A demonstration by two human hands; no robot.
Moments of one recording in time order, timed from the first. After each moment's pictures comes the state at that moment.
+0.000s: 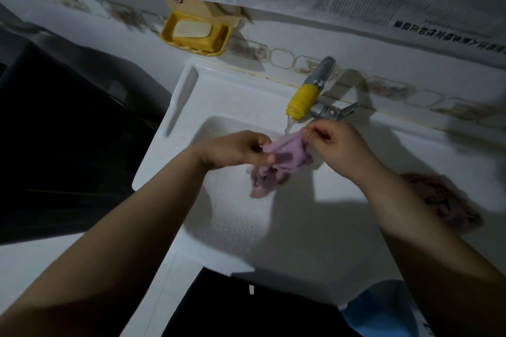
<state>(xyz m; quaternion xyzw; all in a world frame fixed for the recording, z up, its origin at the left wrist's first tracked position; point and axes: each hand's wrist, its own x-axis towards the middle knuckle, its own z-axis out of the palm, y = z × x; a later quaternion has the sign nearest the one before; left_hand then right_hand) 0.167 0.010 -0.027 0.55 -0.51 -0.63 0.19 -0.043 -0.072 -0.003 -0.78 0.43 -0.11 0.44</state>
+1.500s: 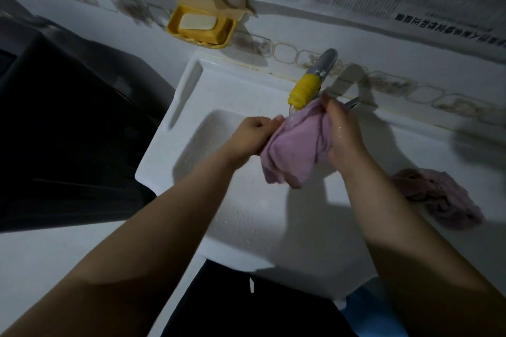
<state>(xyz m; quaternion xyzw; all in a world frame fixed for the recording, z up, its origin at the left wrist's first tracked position) 0.123 0.004 -0.038 0.69 -0.30 -0.54 0.38 -0.016 -0.077 -0.017 -0.43 0.55 -0.28 0.65</state>
